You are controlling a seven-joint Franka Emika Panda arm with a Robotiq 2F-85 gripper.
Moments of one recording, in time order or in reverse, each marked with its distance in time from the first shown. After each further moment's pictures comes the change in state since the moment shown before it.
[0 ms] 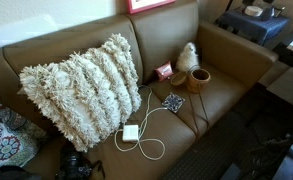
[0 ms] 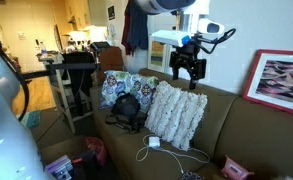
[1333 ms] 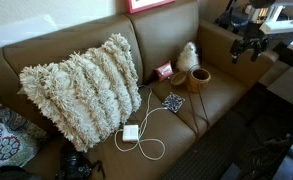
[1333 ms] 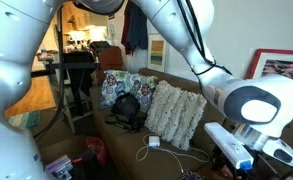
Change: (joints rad) arm -0.316 0.747 -0.027 0.336 0.032 0.102 -0.002
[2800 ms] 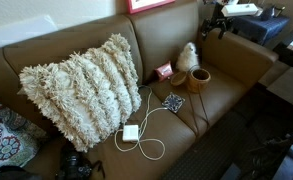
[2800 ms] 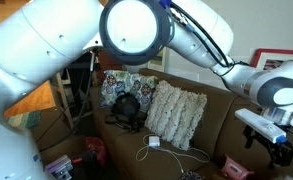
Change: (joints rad) arm -0.023 0.379 0.084 0.716 0.001 -0.124 0.060
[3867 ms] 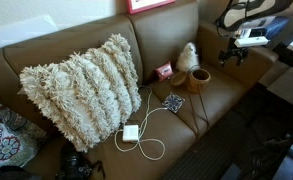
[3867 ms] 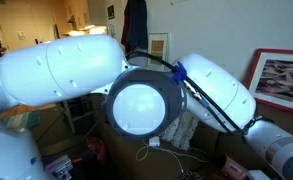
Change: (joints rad) arm -0.155 0.336 -0.060 0.257 -0.022 -0.157 -0.001
